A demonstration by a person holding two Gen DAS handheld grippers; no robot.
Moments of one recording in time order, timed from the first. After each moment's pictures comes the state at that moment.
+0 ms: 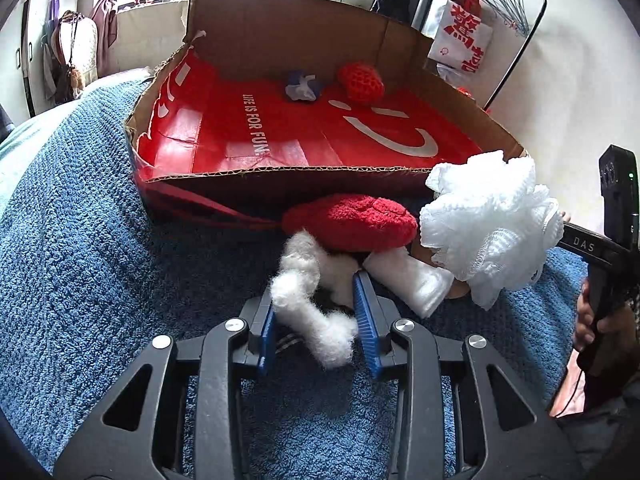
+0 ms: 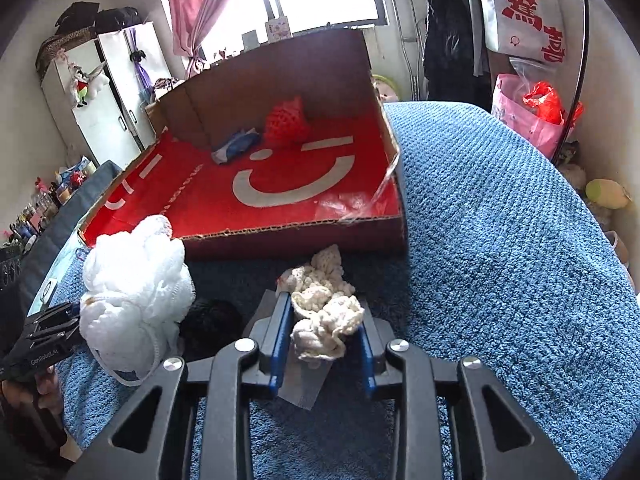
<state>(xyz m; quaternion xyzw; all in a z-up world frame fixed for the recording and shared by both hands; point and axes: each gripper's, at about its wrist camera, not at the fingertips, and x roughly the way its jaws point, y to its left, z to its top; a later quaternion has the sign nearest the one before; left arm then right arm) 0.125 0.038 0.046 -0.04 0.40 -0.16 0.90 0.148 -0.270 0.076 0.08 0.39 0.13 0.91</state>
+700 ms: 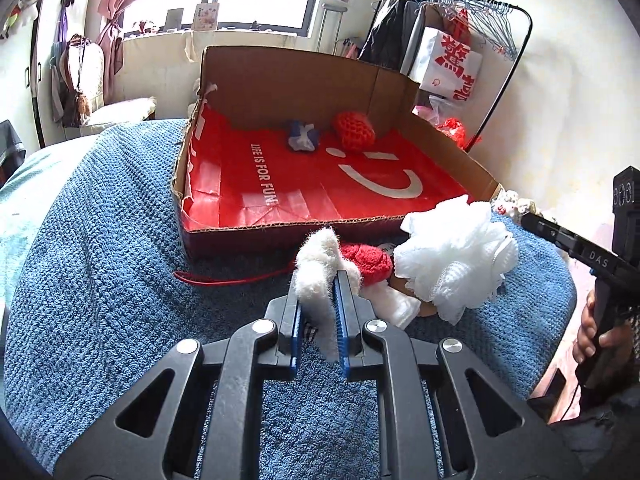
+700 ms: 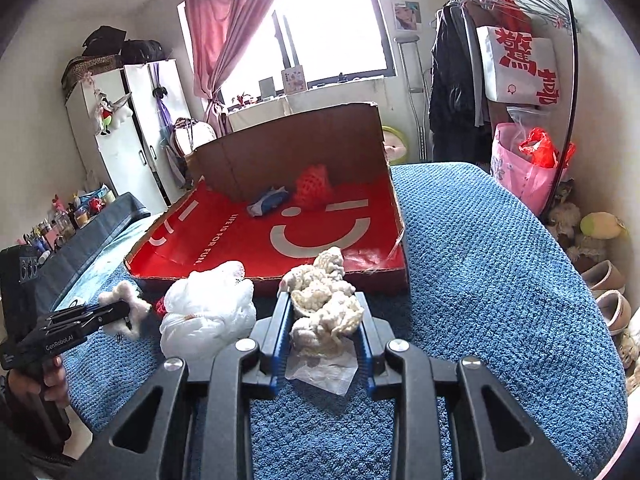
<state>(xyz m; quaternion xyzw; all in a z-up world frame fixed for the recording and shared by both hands) 0.097 0.056 0.085 -0.04 0.34 -0.16 0.92 0.109 -0.271 0.123 0.08 0.31 0.14 0.94</state>
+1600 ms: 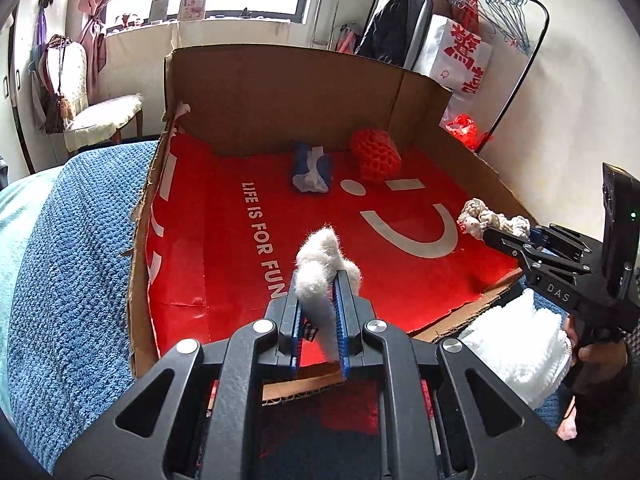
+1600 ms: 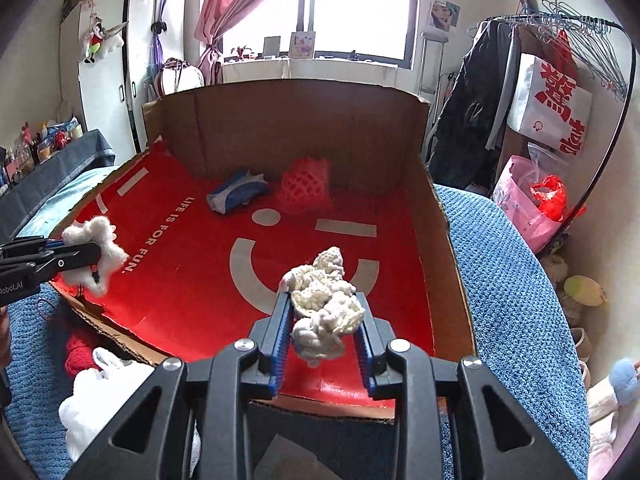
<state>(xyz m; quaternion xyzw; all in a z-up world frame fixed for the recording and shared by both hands) 0.220 0.045 0.095 -0.03 0.38 -0.17 0.91 0.228 -0.212 0.109 -0.06 0.35 0.10 0.93</state>
